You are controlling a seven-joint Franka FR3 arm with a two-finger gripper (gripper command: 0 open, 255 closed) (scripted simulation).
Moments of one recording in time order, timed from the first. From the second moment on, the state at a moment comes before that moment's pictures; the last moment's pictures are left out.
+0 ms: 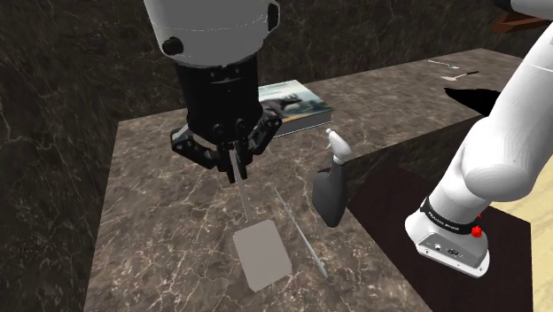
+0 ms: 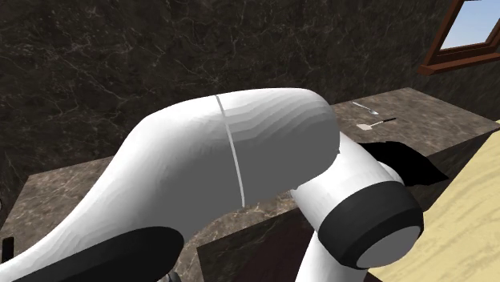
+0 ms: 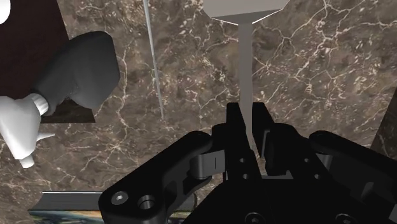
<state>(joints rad) 0.06 0.02 0.94 -1.63 -0.08 1.65 1.47</state>
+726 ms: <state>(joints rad) 0.06 0.00 0.93 -1.79 -0.07 1.80 1.47</state>
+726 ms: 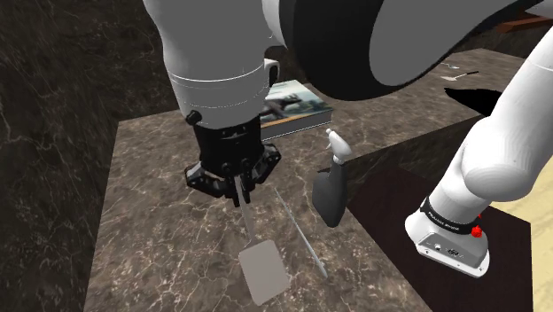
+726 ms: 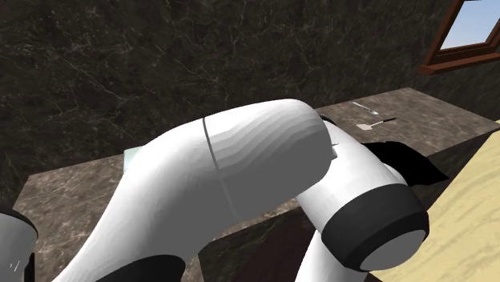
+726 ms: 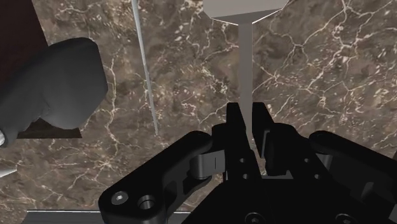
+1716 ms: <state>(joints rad) 0.06 0.05 0.94 -1.96 -0.12 2.00 1.51</state>
